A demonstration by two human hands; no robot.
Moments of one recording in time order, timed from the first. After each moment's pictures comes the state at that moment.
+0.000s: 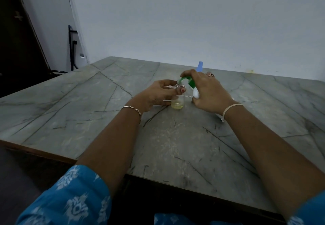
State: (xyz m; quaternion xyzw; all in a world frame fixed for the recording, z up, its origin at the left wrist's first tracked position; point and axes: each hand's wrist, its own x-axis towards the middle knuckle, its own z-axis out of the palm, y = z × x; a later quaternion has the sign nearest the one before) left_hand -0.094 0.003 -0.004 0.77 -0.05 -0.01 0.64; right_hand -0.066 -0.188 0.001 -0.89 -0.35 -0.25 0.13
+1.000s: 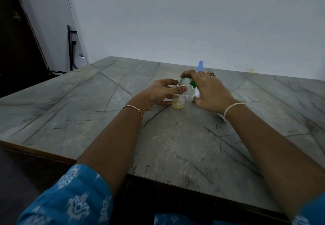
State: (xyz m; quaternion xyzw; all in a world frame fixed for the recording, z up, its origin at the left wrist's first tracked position) left_hand -0.093 0.004 -0.002 0.77 -0.04 -0.02 0.63; right_hand -0.064 -0.188 0.001 -0.90 -0.34 -0.25 0.10
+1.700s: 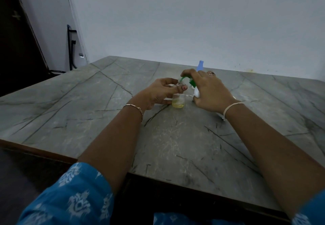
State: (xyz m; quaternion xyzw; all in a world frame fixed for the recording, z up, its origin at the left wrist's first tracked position) left_hand -0.092 0.002 0.001 0.78 -0.03 -0.02 0.63; right_hand -0.070 -0.187 0.003 -0.90 -0.34 -0.26 0.10
